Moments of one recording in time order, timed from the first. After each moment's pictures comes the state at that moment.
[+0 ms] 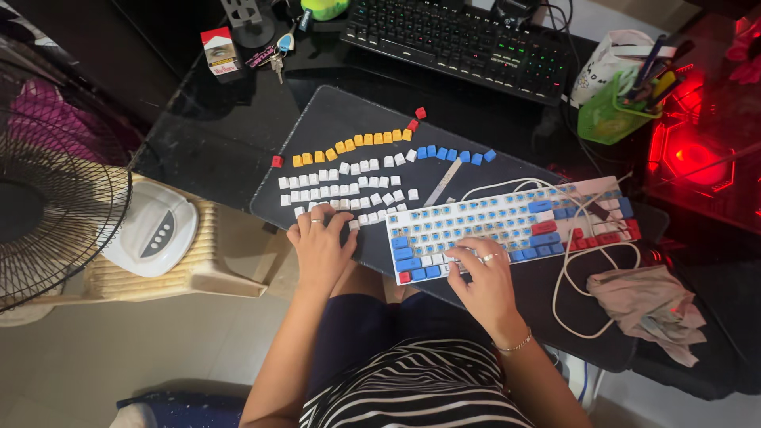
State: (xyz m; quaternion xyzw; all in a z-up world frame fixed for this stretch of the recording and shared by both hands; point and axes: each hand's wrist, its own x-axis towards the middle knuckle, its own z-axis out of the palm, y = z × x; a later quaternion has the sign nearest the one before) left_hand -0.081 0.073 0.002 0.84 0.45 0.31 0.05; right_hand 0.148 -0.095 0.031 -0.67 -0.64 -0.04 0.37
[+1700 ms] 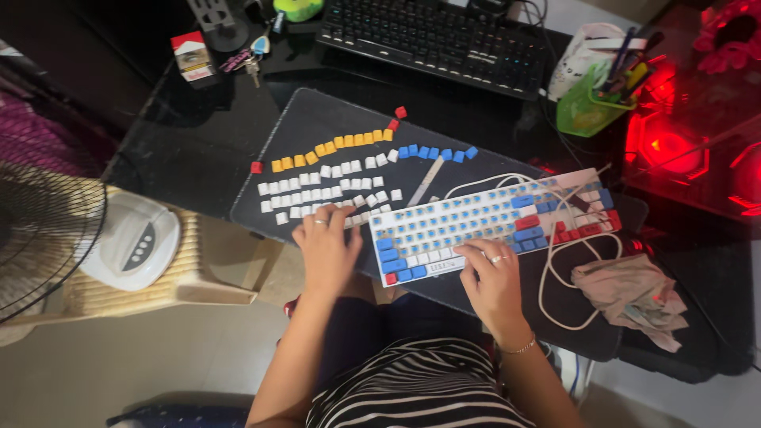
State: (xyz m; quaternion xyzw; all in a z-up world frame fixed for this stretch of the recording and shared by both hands) left_hand -0.048 0.064 0.005 0.83 0.43 0.33 0.10; right_hand 0.167 -0.112 0.031 -0.71 -0.61 -0.08 0.35
